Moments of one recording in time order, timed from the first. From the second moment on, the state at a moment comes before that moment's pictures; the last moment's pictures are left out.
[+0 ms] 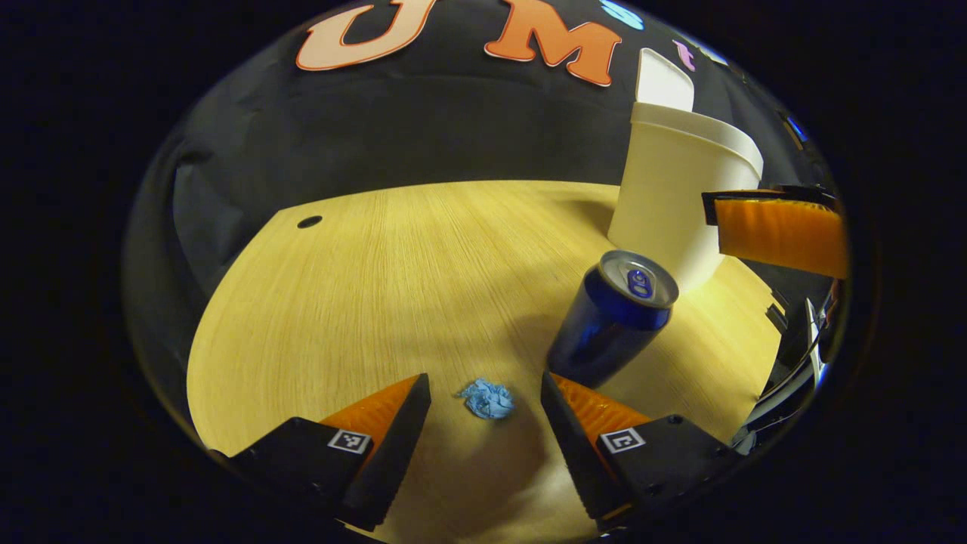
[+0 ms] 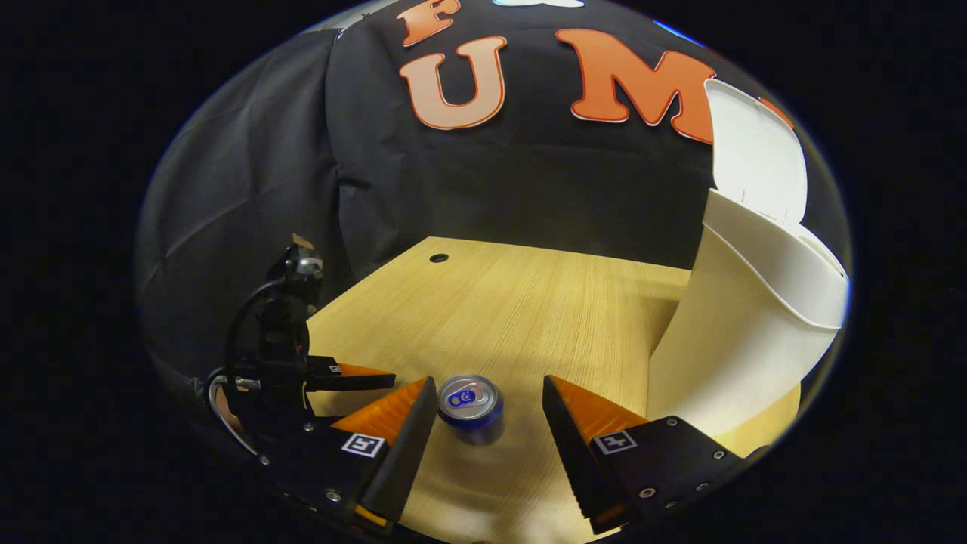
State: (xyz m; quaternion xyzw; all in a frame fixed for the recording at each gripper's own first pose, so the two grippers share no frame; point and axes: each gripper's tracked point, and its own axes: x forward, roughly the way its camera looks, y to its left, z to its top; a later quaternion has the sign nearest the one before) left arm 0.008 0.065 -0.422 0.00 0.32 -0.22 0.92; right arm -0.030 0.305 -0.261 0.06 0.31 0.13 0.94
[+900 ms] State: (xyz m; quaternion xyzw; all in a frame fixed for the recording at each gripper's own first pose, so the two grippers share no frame) left arm 0.032 0.091 -0.394 0.00 0.32 -0.20 0.93; right arm -0.027 0.334 -0.333 0.04 0.38 0.16 0.91
